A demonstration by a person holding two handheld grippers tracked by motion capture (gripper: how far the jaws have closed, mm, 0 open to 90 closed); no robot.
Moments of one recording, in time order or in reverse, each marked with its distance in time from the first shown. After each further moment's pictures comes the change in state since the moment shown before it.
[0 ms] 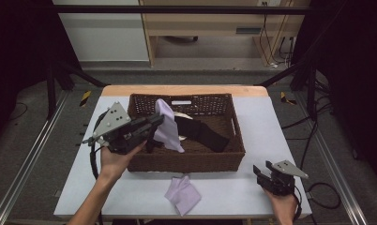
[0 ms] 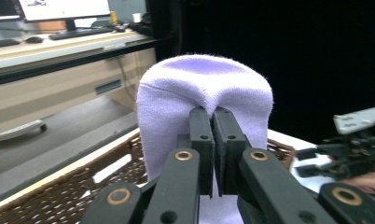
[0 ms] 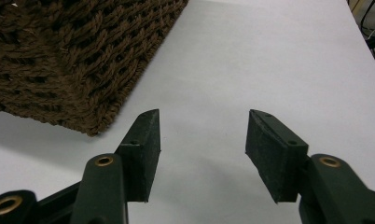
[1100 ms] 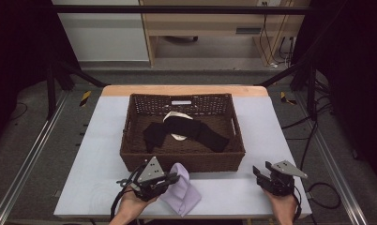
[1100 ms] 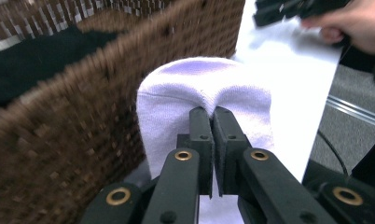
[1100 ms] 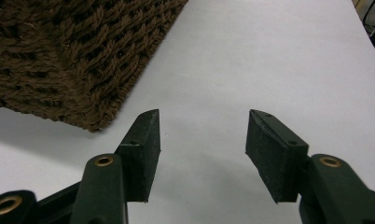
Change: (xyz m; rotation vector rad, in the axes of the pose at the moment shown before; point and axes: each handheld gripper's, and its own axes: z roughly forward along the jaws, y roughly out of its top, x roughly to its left) left arm -0.053 -0.142 0.037 0.407 -0.146 -0.044; right arm 0.001 -0.001 0.001 0.013 0.001 -0.004
